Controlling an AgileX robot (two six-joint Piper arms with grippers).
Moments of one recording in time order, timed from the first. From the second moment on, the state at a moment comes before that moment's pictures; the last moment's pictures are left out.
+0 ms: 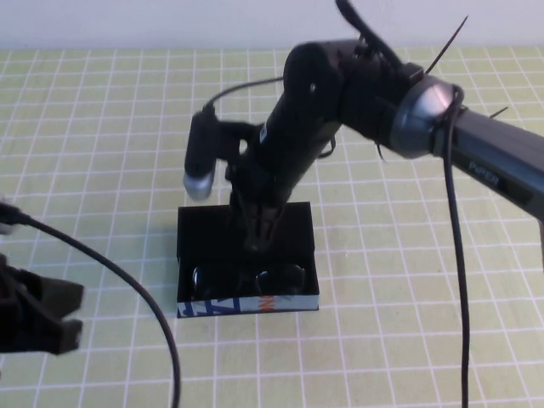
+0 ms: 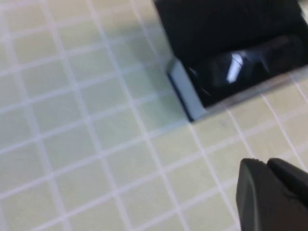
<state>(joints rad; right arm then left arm) 0.69 2.14 -1.97 0.32 1.12 -0.96 -0.15 0.87 -0.69 -0.44 0.79 0.42</state>
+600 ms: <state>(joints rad) 0.41 2.18 -2.11 0.52 1.13 -0.50 -0.58 1.36 -0.57 -0.86 0.34 0.84</state>
